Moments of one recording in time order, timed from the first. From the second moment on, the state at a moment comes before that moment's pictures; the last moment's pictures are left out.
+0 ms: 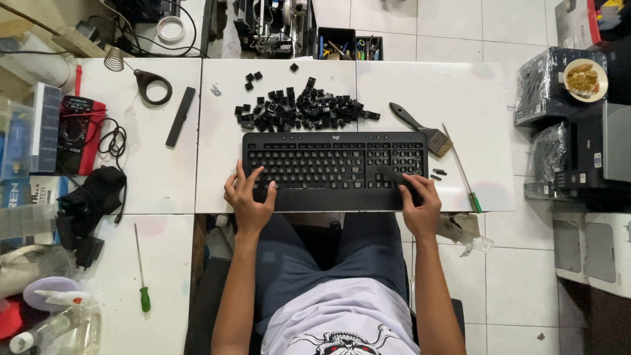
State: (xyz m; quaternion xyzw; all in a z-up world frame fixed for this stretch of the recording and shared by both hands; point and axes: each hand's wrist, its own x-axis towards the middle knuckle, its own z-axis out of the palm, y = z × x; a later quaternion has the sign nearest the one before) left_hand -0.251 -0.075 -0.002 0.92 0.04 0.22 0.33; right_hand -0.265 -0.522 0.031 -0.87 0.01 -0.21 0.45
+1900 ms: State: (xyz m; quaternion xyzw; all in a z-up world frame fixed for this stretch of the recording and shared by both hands) left_hand -0.237 -0.076 0.012 0.92 -0.11 0.14 0.34; right_hand -0.194 -0.369 0.046 -0.89 -0.18 0.11 0.39
